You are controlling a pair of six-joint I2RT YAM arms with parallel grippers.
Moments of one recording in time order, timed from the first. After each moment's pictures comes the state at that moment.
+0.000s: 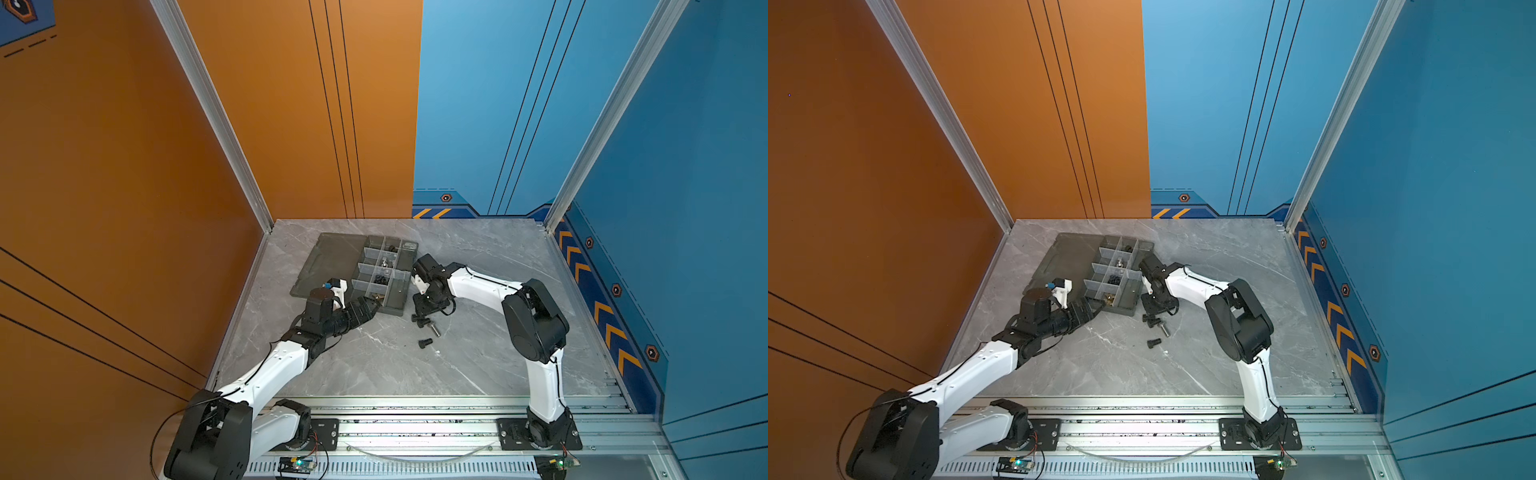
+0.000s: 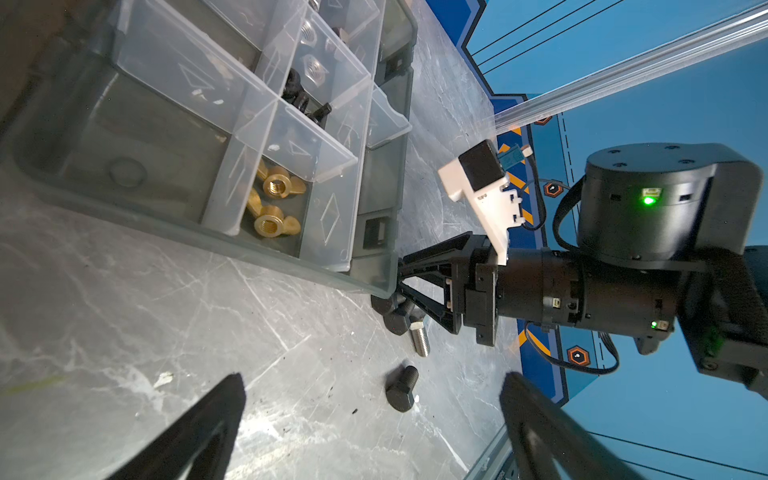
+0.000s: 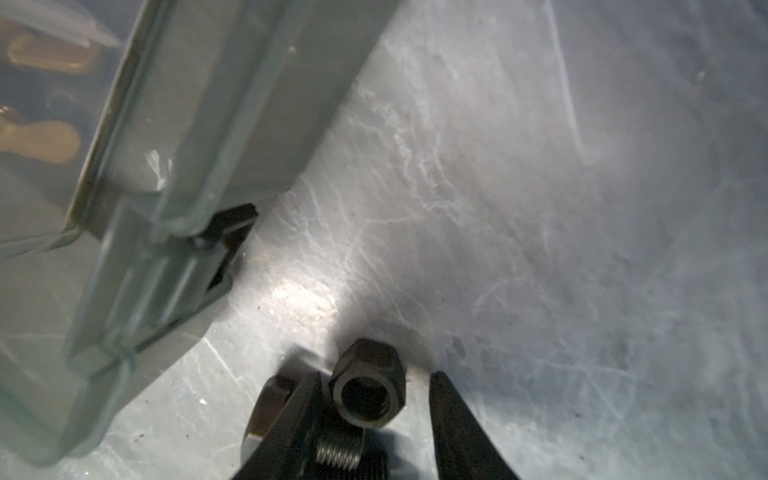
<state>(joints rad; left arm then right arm) -0.30 1.13 0.48 0.08 0.43 -0.83 0.63 2.05 1.47 -0.72 -0.09 0.23</state>
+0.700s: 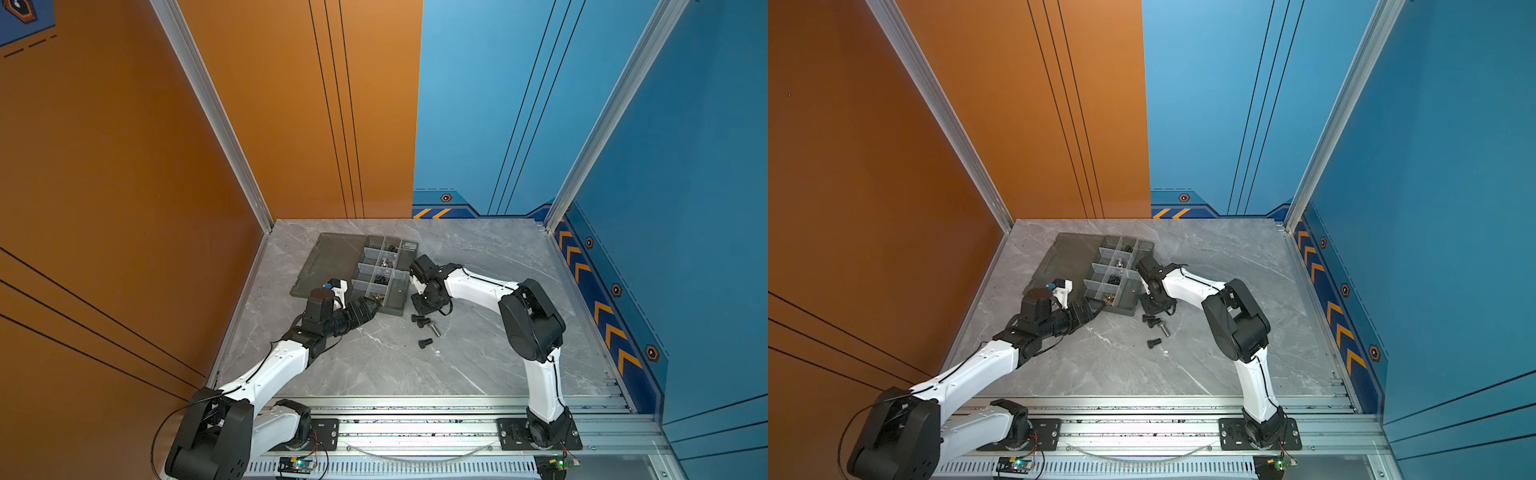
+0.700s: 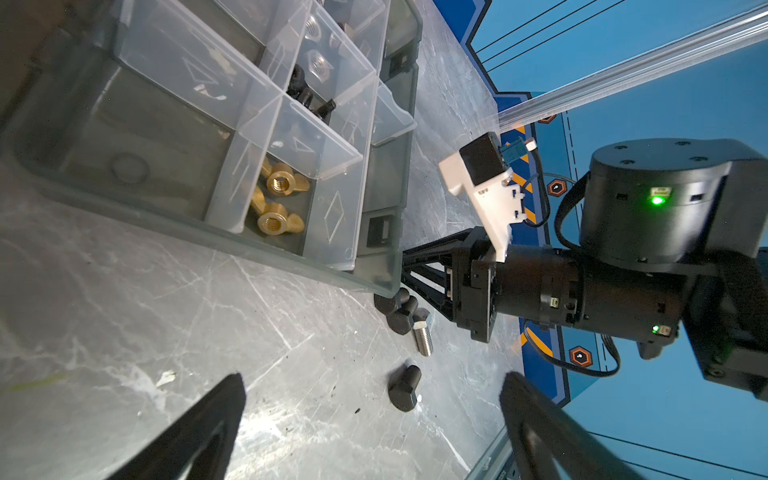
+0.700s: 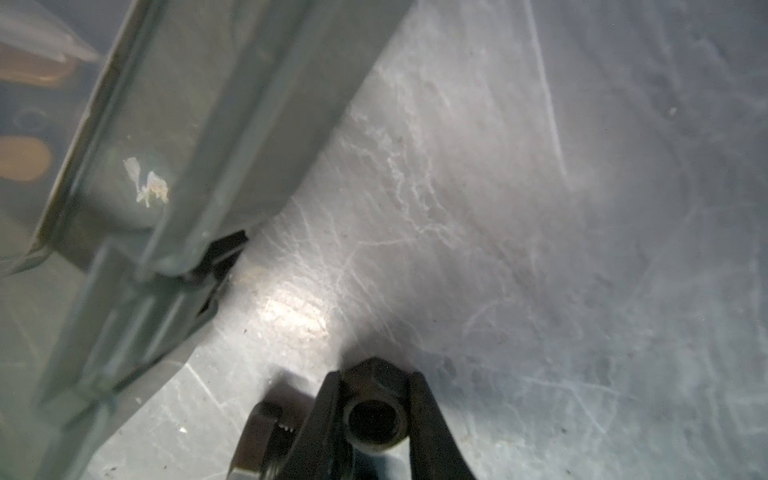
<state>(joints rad) -0.30 1.14 0.48 0.08 0.43 -0.83 0.64 2.07 1.49 -0.71 -0.03 0.22</state>
